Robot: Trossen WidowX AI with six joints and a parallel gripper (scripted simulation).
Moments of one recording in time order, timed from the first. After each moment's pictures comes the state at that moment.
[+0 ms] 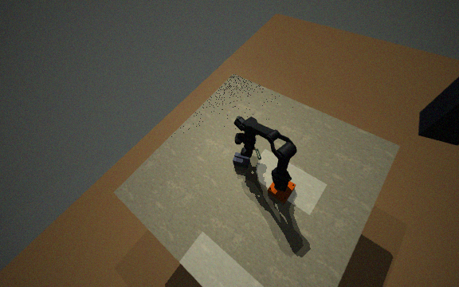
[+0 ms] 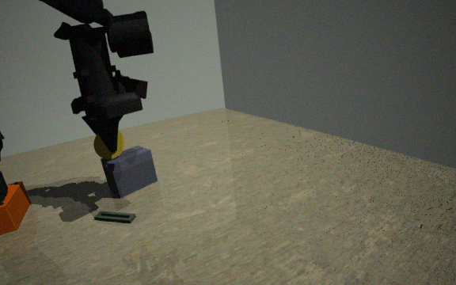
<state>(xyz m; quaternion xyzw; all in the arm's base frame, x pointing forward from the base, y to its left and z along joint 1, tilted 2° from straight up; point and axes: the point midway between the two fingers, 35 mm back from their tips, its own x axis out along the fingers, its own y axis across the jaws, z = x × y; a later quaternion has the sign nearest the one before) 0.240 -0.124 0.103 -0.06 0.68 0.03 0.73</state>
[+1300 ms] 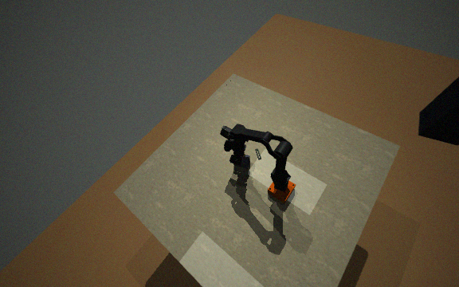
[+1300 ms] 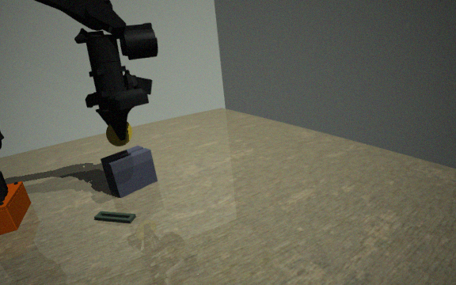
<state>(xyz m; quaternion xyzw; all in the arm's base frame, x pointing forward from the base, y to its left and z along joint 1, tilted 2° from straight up) 0.277 -0.060 0.104 -0.06 0.68 0.03 0.73</state>
